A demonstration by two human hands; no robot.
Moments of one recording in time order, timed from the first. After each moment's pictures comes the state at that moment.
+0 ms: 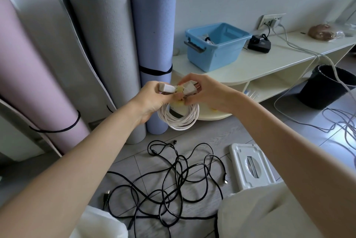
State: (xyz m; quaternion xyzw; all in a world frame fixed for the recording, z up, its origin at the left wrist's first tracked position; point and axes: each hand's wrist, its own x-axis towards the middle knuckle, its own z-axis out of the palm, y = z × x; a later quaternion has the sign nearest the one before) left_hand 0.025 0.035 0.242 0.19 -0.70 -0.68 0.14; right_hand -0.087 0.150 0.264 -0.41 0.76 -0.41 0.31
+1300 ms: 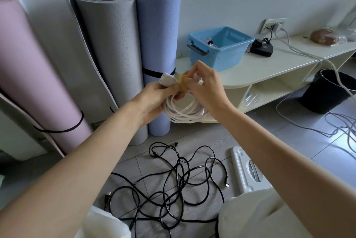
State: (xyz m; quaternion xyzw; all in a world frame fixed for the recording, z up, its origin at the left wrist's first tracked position) left_hand 0.028 0.039 0.252 0.18 -0.55 -0.80 0.15; right_hand -0.070 0.131 0.257 -0.37 0.75 -0.55 0.05
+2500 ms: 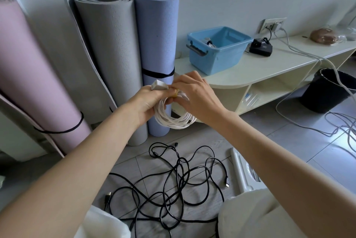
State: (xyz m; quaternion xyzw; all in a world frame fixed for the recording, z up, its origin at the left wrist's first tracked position) left_hand 0.029 0.030 0.247 0.26 -0.57 -0.76 0.14; right_hand -0.076 0.131 0.233 -0.59 0.75 -0.24 -0.15
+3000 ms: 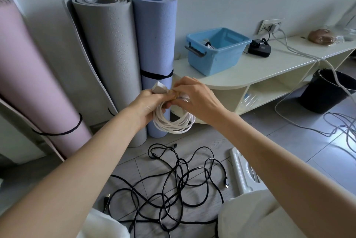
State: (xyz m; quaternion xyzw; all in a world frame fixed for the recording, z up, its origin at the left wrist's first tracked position) left_hand 0.023 0.030 0.237 0.29 -0.59 -0.74 0.14; right_hand -0.081 0.135 0.234 -0.58 0.77 -0.27 -0.06
